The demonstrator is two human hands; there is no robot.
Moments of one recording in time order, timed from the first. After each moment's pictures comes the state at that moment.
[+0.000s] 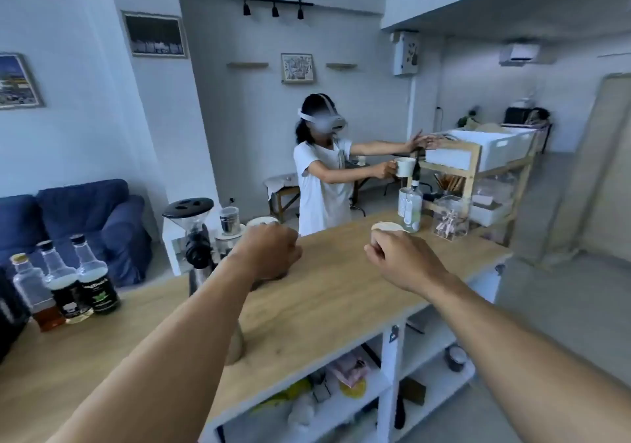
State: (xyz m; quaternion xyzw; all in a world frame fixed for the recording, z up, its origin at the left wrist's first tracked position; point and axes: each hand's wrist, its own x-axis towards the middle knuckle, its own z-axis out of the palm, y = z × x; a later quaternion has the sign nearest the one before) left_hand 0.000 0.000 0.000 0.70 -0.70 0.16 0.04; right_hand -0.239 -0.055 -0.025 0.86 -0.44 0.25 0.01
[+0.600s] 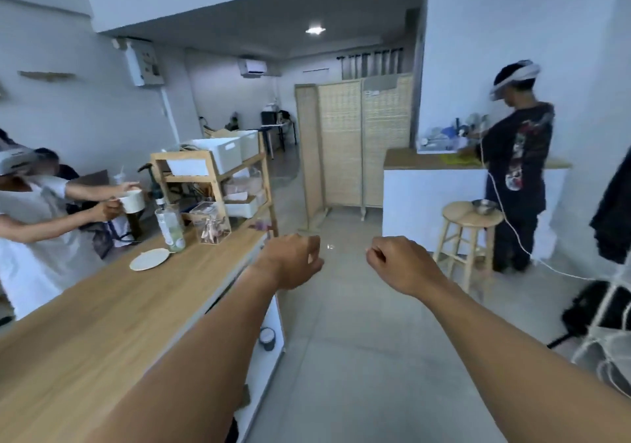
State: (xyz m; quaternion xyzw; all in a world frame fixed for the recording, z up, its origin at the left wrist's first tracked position) left_hand -0.469 -0.008 -0.017 0.37 -0.92 0.11 0.06; right_hand -0.659 0.085 -0.062 0.60 -0.75 0.27 0.05
